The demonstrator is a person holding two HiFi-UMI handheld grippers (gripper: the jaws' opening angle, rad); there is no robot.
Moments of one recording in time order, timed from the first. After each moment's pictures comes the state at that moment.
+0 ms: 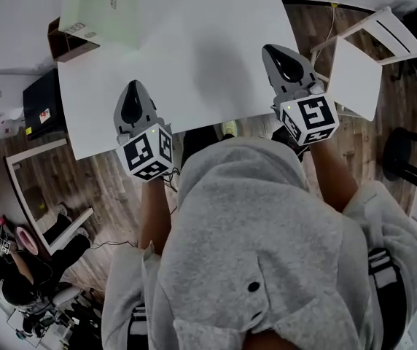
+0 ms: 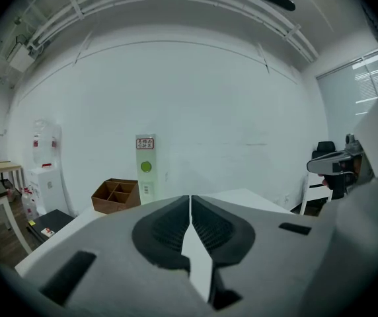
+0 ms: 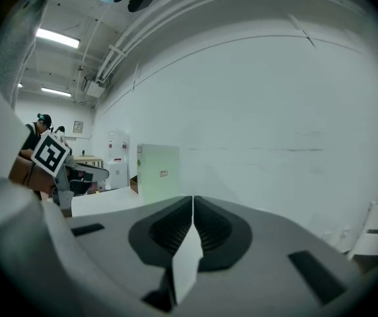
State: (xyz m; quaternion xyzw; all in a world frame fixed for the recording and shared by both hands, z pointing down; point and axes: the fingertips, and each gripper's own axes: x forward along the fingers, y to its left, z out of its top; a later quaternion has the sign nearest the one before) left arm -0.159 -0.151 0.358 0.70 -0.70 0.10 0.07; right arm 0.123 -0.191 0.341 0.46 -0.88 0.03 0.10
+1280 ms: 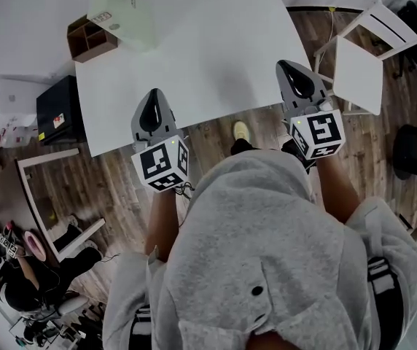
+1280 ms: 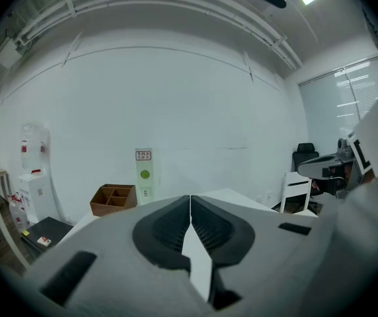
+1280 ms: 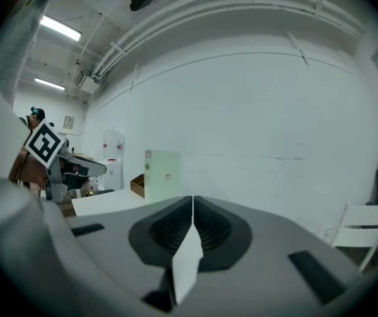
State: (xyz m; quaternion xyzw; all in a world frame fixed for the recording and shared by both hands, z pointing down) left arm -0.147 -0.081 0.328 0.75 -0.65 0.10 0.06; right arm 0.122 -0.101 0.321 0.51 -0.86 0.01 0.09
